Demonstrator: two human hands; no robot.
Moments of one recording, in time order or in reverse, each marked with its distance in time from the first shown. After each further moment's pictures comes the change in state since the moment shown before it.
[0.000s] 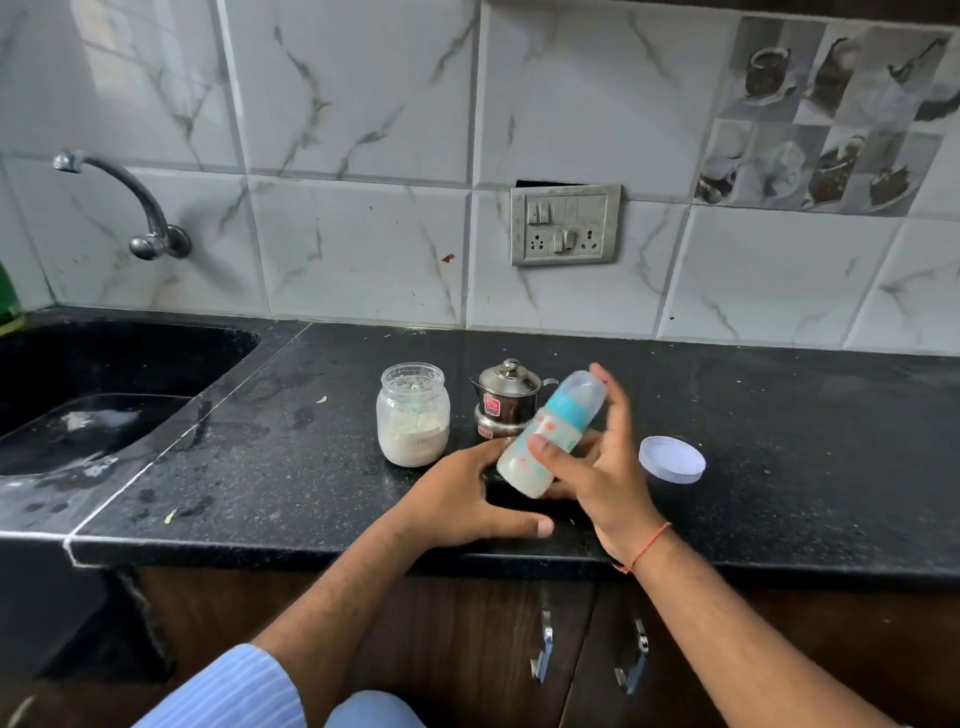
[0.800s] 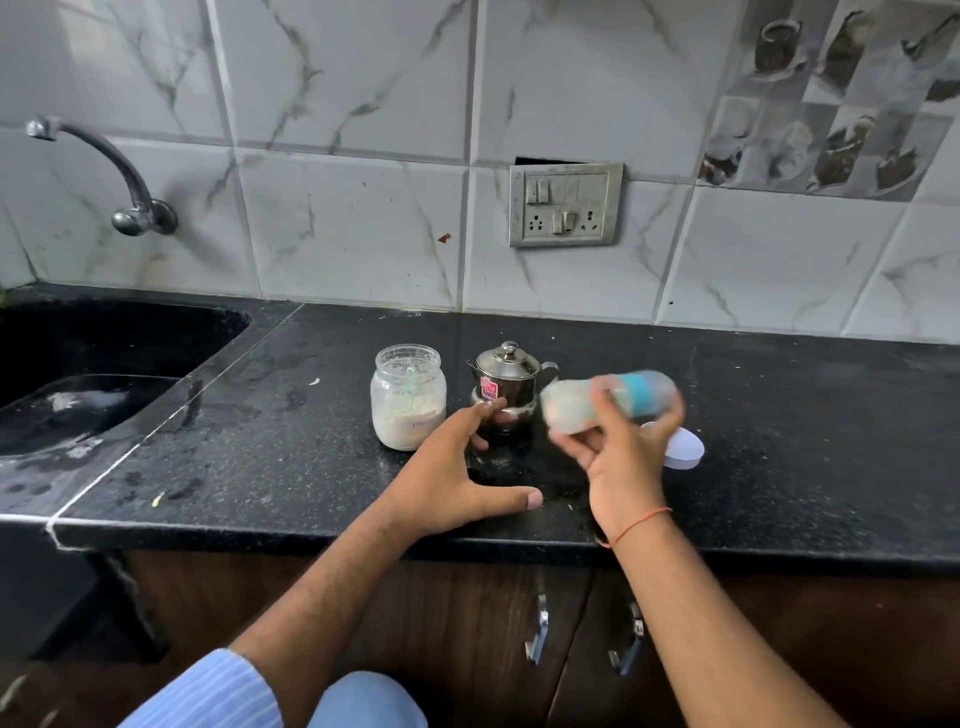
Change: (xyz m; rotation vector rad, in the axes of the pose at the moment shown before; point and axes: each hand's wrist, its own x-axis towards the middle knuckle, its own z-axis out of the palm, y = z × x) left_hand -0.005 -0.009 -0.002 0.006 0.157 0.072; right_hand 0.014 0.007 -0.007 0.246 0.253 0.065
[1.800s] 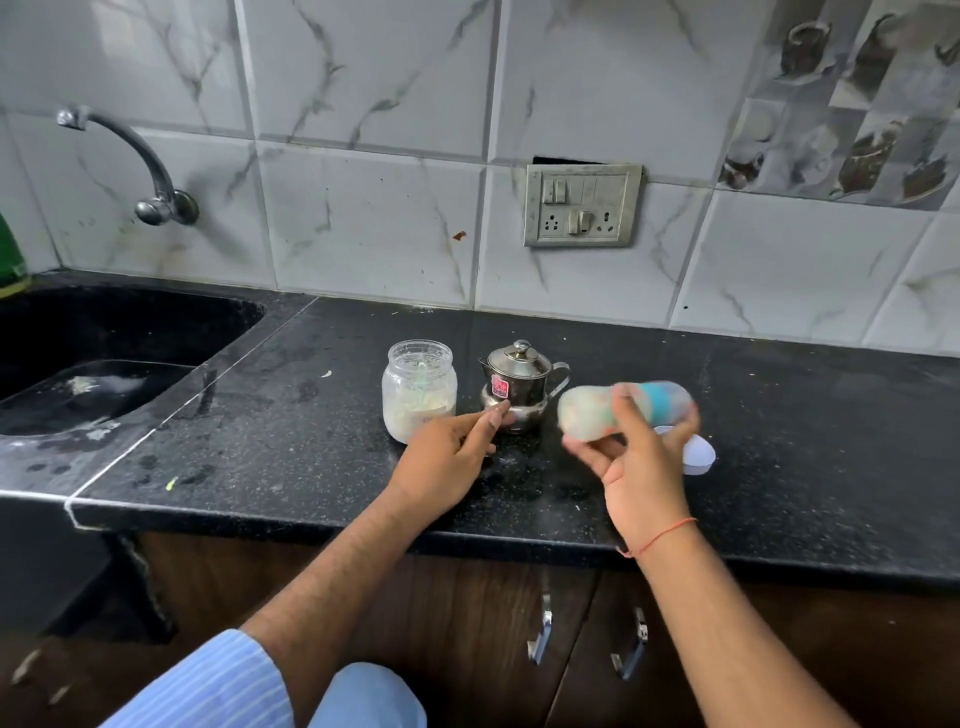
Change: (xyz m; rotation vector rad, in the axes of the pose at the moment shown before) left_hand 0.009 -0.004 0.003 -0.117 0.187 -0.143; right_hand 0.002 -0.007 -0.006 0.015 -0.022 0.058
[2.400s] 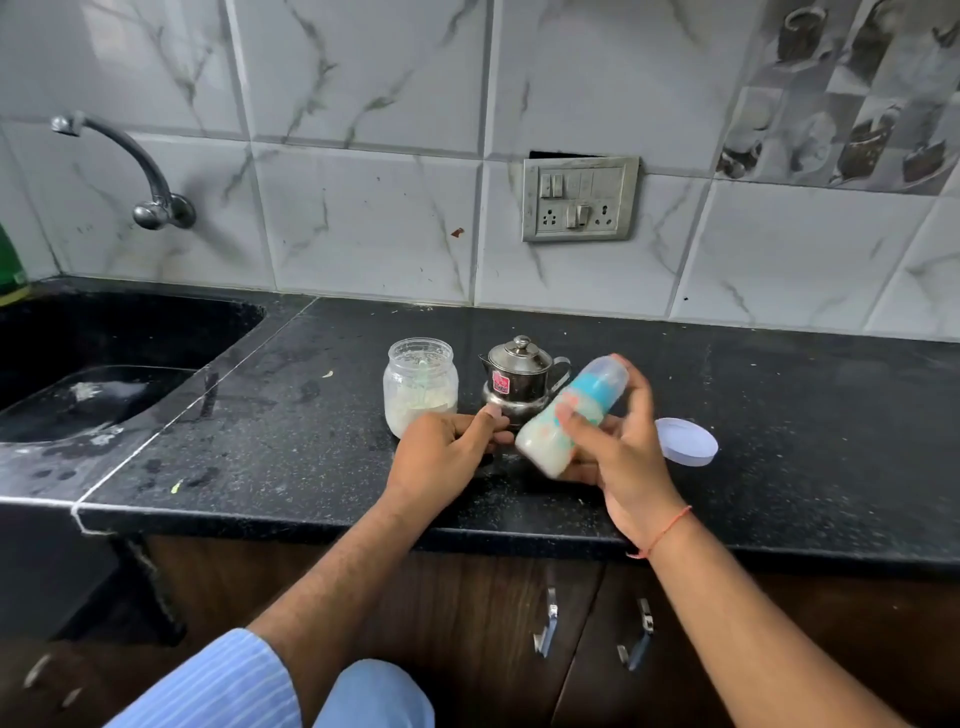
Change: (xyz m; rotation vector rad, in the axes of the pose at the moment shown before) left_hand 0.000 0.002 0.001 -0.176 0.046 -0.145; right_hand -0.004 0.006 0.001 -0.207 -0.148 0.003
